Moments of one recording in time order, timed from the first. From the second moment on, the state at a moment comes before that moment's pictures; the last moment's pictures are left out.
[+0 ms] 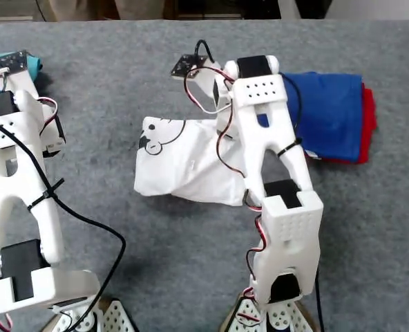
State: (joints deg) left arm -19.7 -5.8 0.5 87.0 -5.9; right arm -14.2 30.5 -33.6 95.3 42.1
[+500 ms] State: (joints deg) left arm -19.7 -5.8 0.5 87.0 -5.9; right arm -15.8 26.8 -29.1 100.7 43.1
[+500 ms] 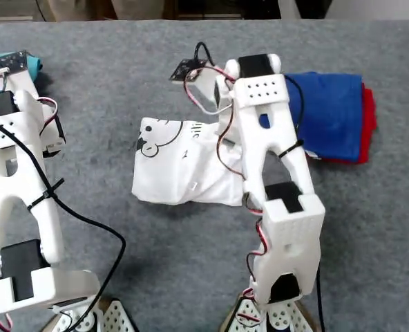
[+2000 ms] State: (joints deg) left arm -33.7 -5.8 0.5 85.6 -6.1; right arm -23.6 25.5 -9.0 84.4 41.1
